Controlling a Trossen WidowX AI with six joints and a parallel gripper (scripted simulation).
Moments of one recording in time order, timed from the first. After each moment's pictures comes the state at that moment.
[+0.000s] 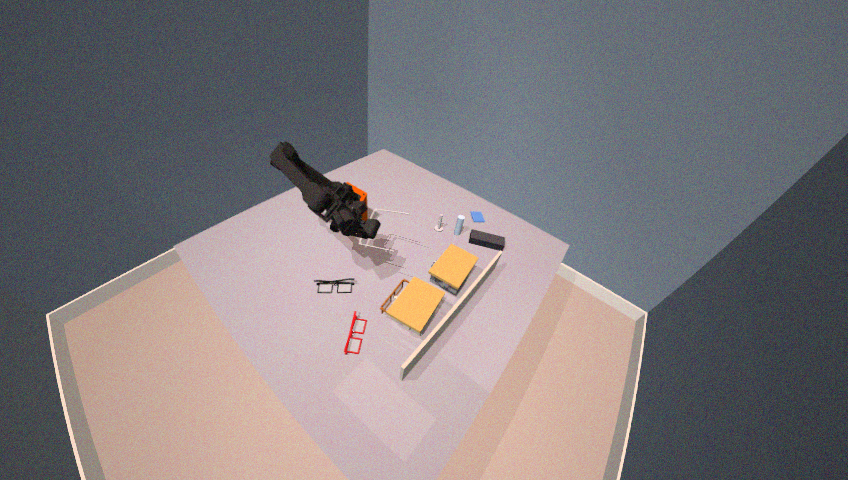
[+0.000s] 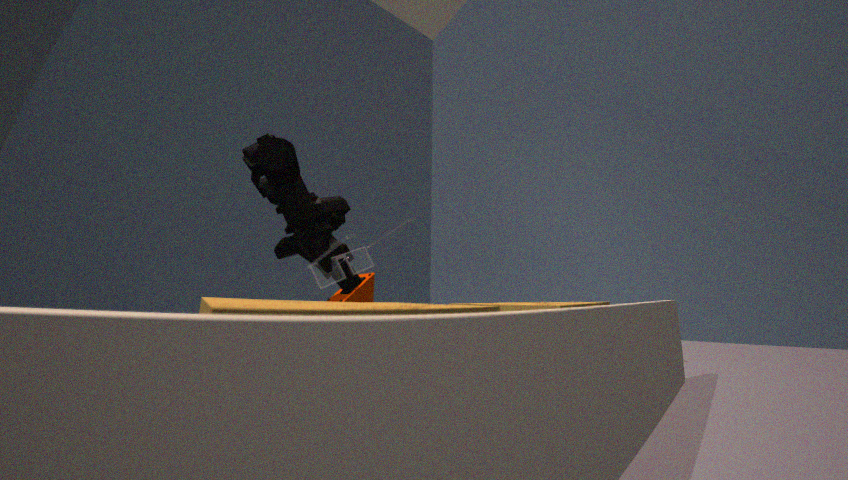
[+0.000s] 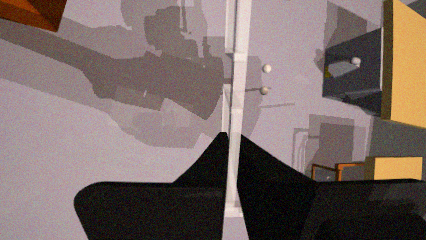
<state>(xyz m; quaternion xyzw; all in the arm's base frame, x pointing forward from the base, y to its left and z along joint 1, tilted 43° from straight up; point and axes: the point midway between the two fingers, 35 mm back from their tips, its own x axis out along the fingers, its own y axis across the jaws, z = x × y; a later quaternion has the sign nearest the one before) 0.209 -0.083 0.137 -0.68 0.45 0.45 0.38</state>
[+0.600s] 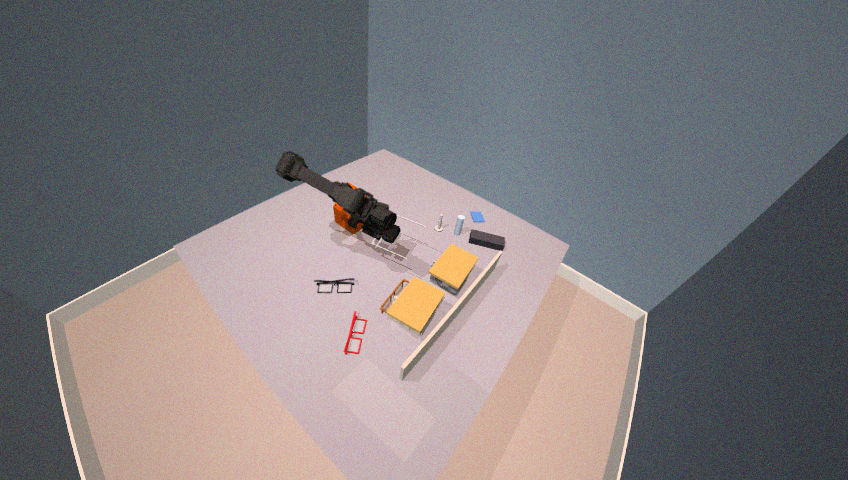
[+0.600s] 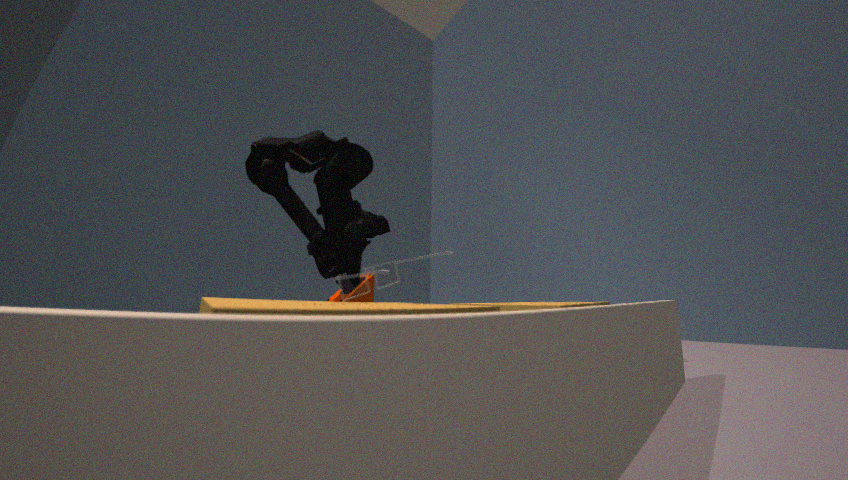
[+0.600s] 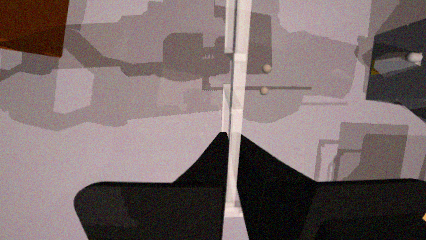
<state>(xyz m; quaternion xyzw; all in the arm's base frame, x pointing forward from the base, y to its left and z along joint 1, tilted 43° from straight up) 0.239 -0.061 0.093 -0.63 0.56 0.42 0.33</state>
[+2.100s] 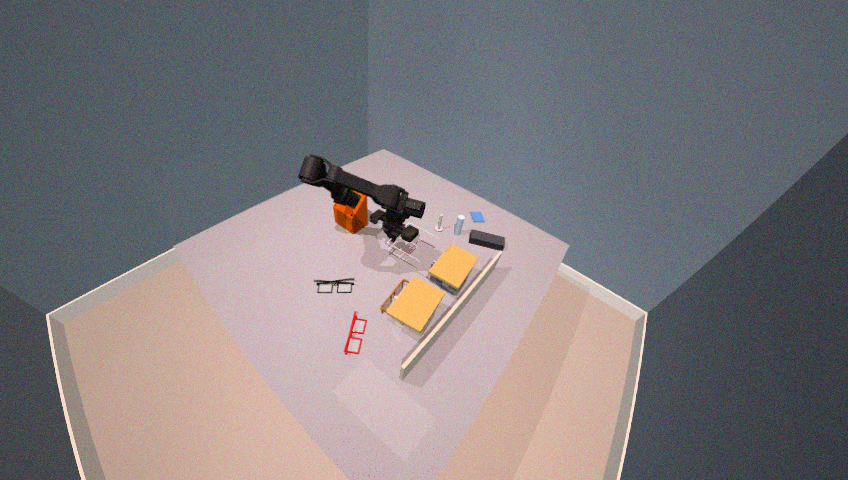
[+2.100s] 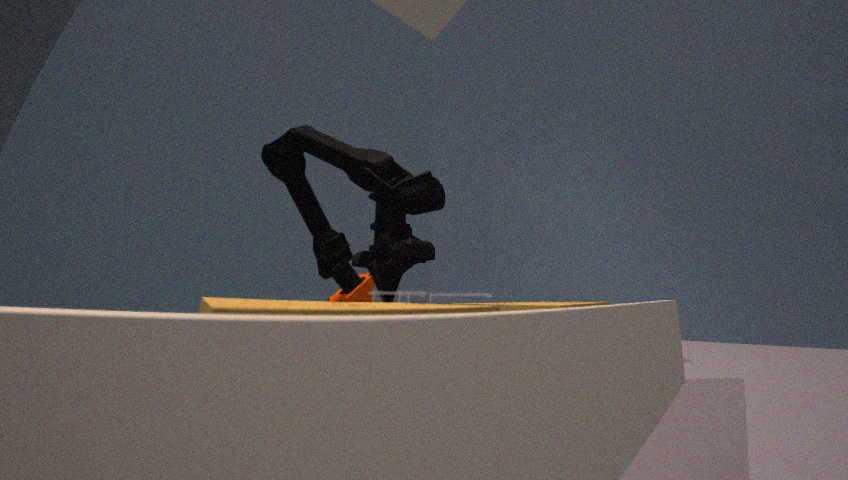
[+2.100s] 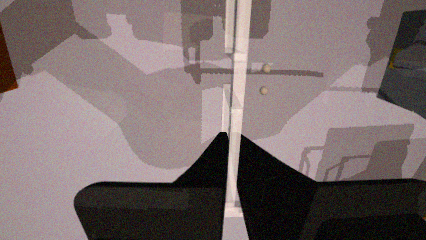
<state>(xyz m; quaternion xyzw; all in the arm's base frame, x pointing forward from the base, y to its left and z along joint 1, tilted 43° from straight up) 0.268 -0.037 0.028 -0.66 0.64 0.29 0.27</state>
